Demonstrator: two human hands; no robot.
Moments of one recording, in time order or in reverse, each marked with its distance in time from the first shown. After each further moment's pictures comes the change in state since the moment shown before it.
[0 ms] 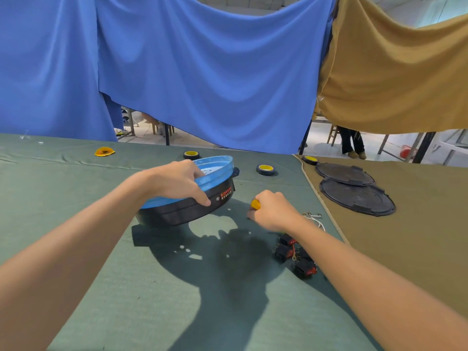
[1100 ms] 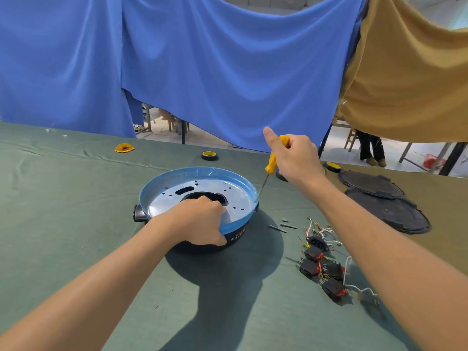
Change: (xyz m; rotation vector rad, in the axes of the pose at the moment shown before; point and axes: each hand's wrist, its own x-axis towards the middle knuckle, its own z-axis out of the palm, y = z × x) left_hand -0.013 -0.014 0.056 0.324 -0.047 0.061; right_hand 0.029 -0.057 -0.061 0.486 0.510 -0.275
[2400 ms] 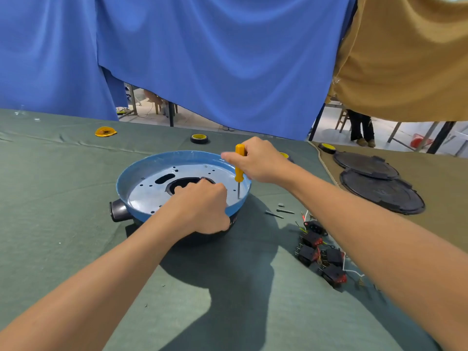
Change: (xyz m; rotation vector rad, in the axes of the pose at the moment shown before) left_hand 0.011 0.021 -0.004 -0.064 0.075 -0.095; right_hand 0.010 0.016 0.050 -0.195 -0.399 -0.049
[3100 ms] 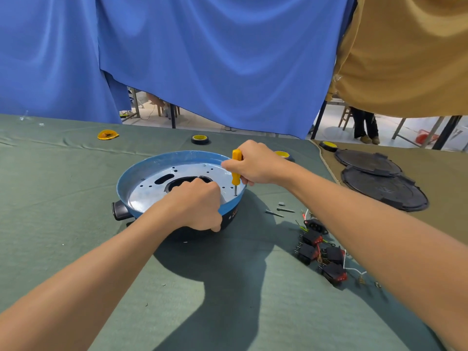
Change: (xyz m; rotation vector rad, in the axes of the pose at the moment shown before) left_hand 0.011 -0.013 0.000 0.011 -0.111 0.001; right_hand -0.007 -0.006 -0.003 -0.092 -0.176 0.025
